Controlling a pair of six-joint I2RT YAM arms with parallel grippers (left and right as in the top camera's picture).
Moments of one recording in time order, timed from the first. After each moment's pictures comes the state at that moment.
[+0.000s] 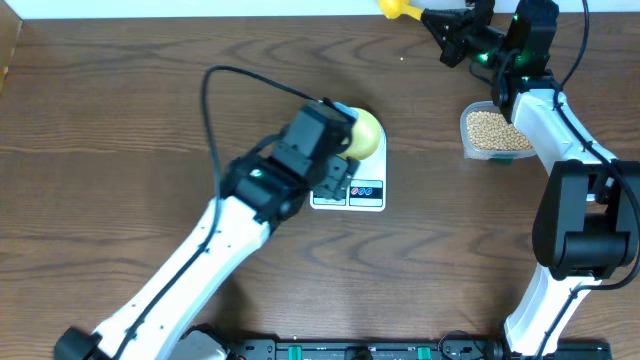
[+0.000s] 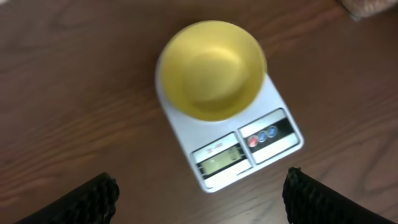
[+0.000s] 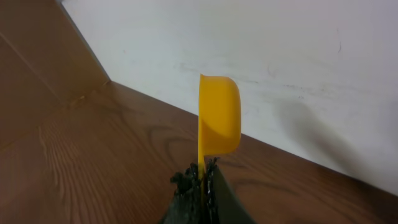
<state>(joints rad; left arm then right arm) -0.61 1.40 1.26 -0.78 -0.12 -0.03 0.01 2.04 1.49 0.34 -0.83 0.12</state>
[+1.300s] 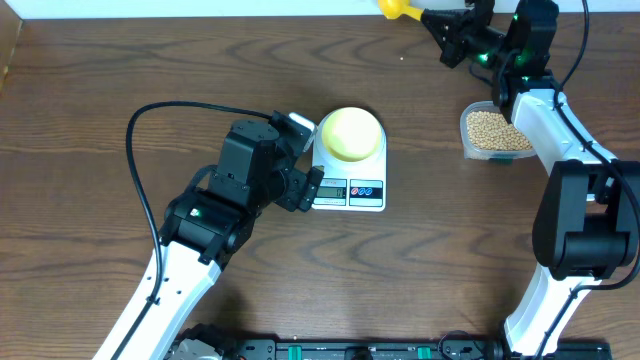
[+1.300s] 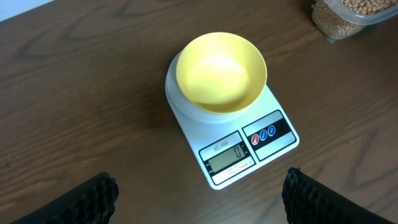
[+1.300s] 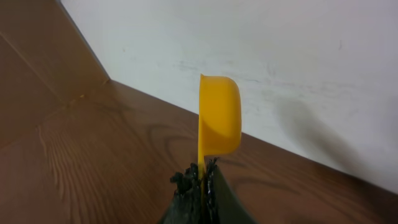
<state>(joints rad) -0.44 1.16 1.04 -0.66 0.08 0.07 0.01 2.04 1.49 0.33 -0.83 0.11</state>
